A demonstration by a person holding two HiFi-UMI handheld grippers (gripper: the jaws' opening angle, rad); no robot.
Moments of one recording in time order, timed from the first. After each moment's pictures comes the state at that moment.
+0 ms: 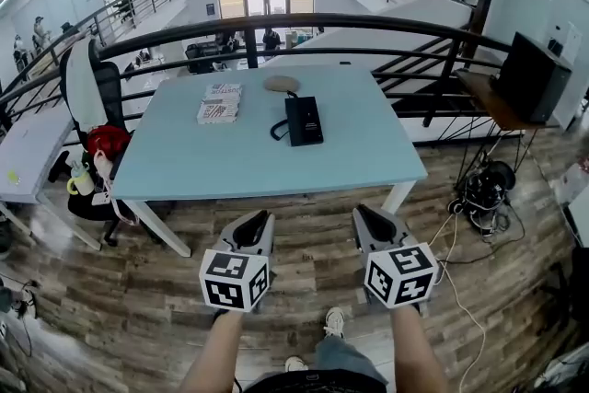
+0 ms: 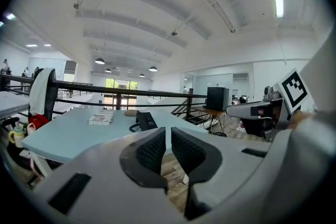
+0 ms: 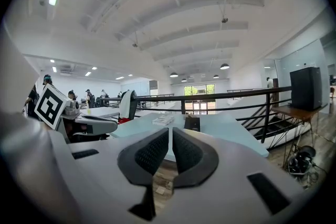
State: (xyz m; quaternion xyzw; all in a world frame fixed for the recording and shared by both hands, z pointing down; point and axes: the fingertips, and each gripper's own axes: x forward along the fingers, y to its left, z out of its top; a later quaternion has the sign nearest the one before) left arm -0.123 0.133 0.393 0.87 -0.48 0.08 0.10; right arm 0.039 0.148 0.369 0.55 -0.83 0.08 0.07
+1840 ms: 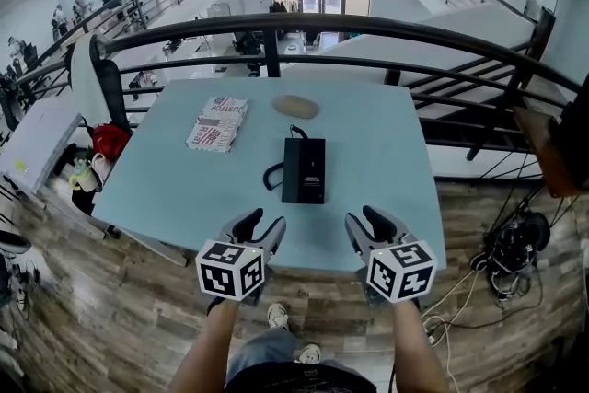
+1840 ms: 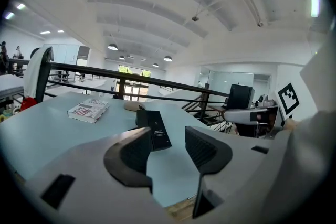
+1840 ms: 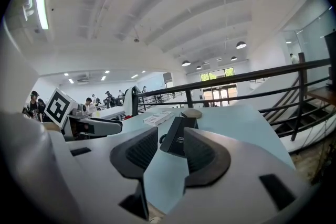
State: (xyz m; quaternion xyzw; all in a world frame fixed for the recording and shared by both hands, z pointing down) left arm -0.035 -0.162 0.446 0.82 -0.53 0.09 0.18; right arm 0.125 -0.178 0.430 0.44 -0.88 0.15 0.09
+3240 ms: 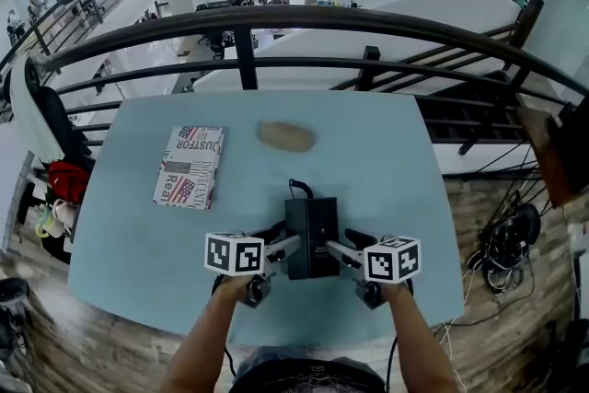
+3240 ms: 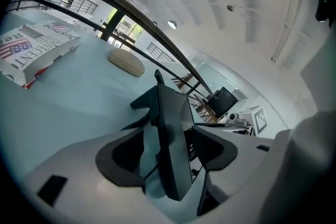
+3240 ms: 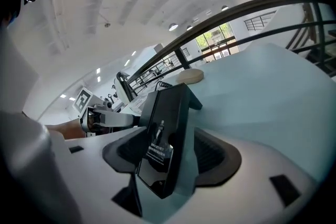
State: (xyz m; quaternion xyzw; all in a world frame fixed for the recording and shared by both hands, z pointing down) left arm -0.058 -0.401 0.576 0.83 -0.32 0.11 0.44; right arm 0.043 -0.393 0.576 0.35 -0.84 0.37 0.16
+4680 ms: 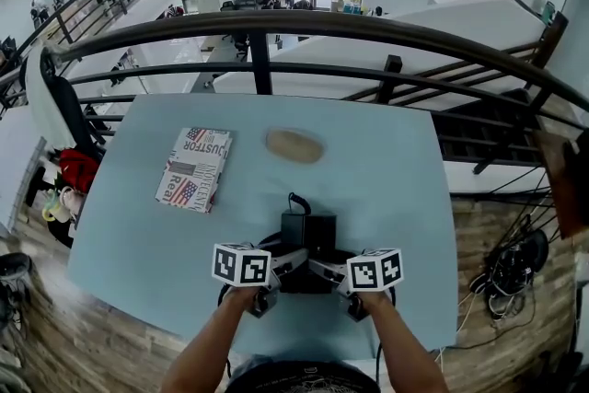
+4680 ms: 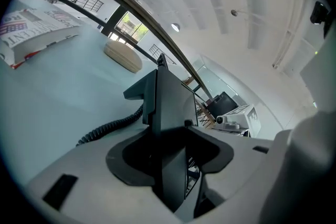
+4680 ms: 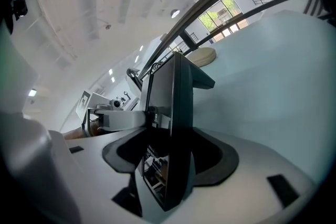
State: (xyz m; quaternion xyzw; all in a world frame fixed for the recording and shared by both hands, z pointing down) left arm -0.024 -0.408 0.584 0.83 -0.32 0.08 0.45; right arm 0.012 -0.397 0.600 0.25 -0.85 0.44 0.16
